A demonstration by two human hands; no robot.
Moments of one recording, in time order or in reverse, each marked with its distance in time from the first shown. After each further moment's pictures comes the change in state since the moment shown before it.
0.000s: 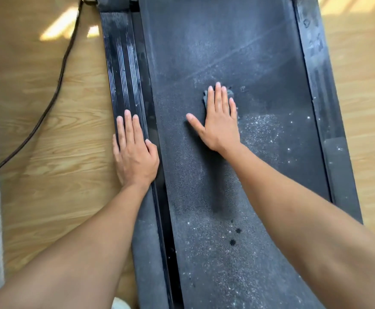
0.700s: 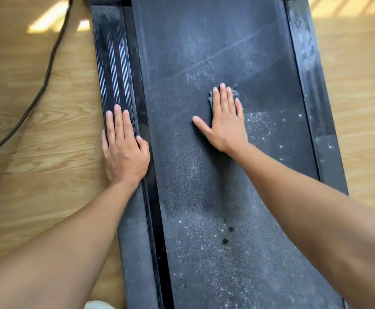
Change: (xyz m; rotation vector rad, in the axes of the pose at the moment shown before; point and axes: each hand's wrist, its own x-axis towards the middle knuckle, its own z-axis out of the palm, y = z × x) left_hand -0.001 -0.001 0.002 -0.013 0.023 0.011; right_hand -0.011 0.038 -0.003 -0.041 0.020 -0.029
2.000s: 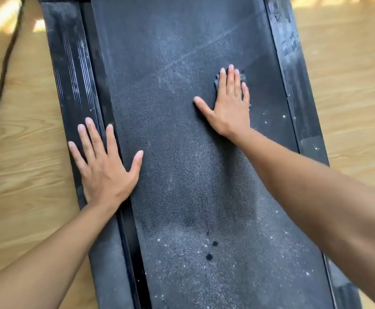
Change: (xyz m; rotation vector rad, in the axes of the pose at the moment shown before) left_hand -0.006 0.019 0.014 0.164 -0.071 0.096; right_hand 0.049 0.064 -0.016 0.032 0.075 0.139
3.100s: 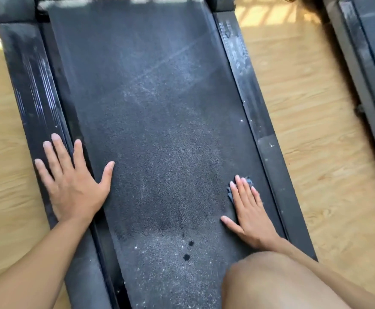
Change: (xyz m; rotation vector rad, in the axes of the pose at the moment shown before) left_hand -0.004 0.003 -0.006 -0.084 0.043 -0.019; right_hand -0.271 0.153 0.014 -0.125 -0.262 -0.173
